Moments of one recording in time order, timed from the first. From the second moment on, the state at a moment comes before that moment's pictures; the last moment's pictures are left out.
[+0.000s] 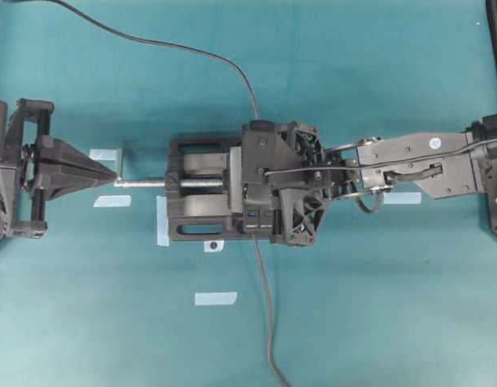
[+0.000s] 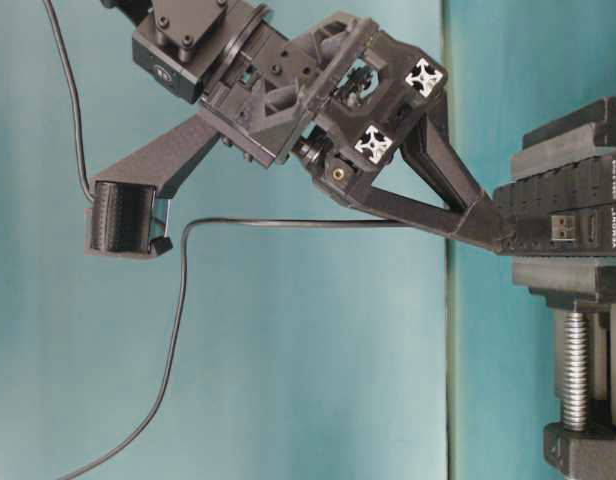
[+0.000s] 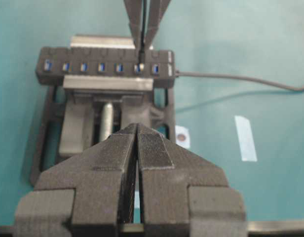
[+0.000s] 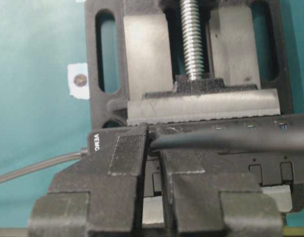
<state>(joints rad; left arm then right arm) 0.01 -0.81 1.11 0.00 0.09 -0.04 0.04 0.06 0.50 -0.18 0.33 0.26</state>
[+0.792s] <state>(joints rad) 0.01 -0.81 1.12 0.00 0.06 -0.04 0.02 0.07 0.50 -0.19 0.33 0.26</state>
